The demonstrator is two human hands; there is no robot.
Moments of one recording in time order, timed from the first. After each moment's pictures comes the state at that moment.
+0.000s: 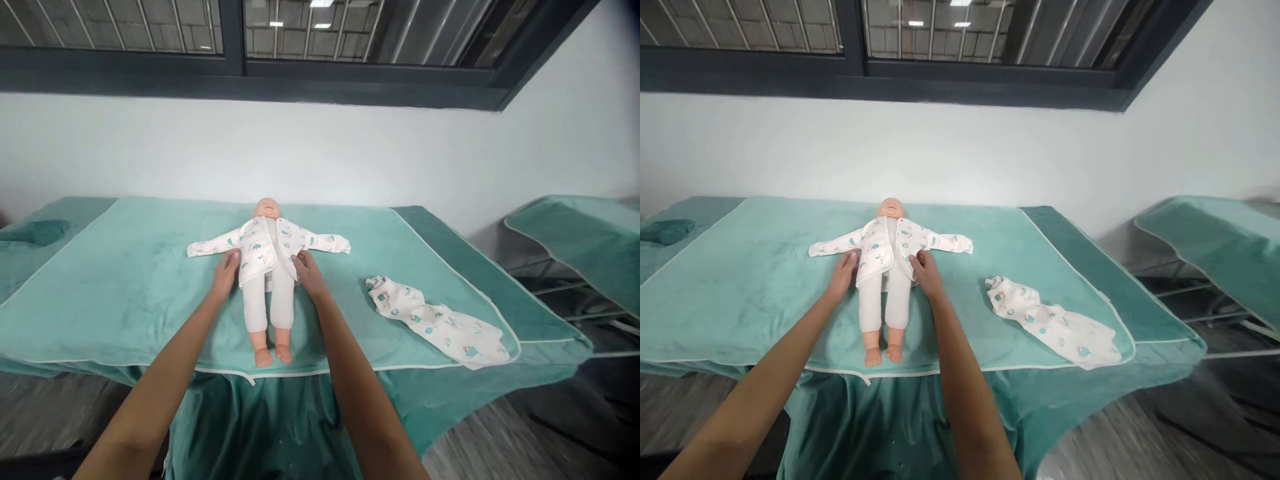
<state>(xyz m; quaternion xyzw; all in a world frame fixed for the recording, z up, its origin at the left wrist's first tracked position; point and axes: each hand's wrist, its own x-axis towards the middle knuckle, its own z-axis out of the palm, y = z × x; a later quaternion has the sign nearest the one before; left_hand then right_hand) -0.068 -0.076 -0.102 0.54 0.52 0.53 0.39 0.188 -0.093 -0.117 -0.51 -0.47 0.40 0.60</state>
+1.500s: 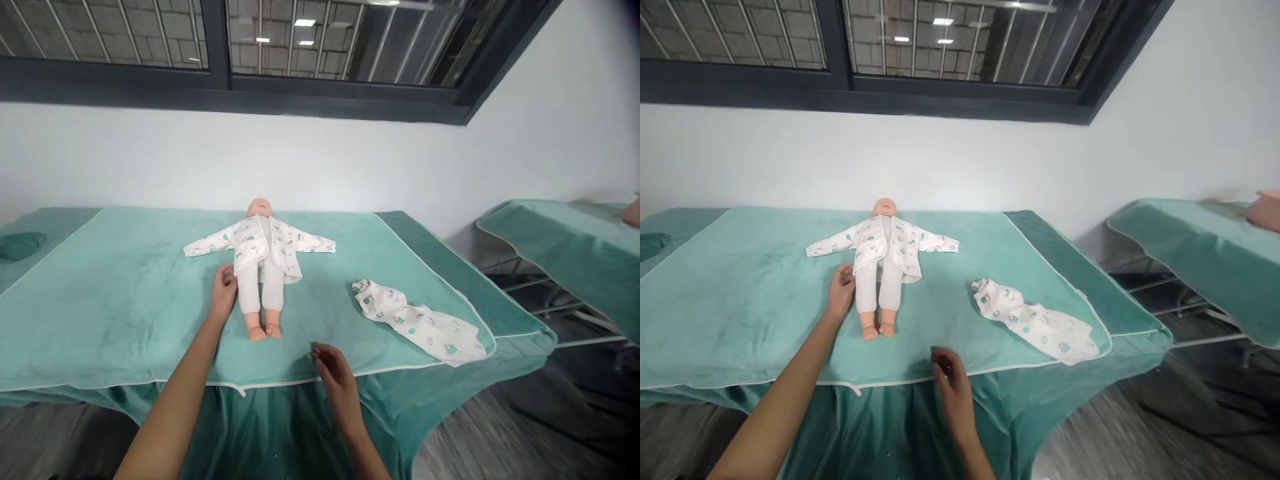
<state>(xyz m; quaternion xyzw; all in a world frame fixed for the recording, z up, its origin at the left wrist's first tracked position) -0.042 -0.087 -0.125 0.50 0.46 0.59 0.43 0.203 -0.332 -0.158 -0.62 -0.41 0.33 0.58</state>
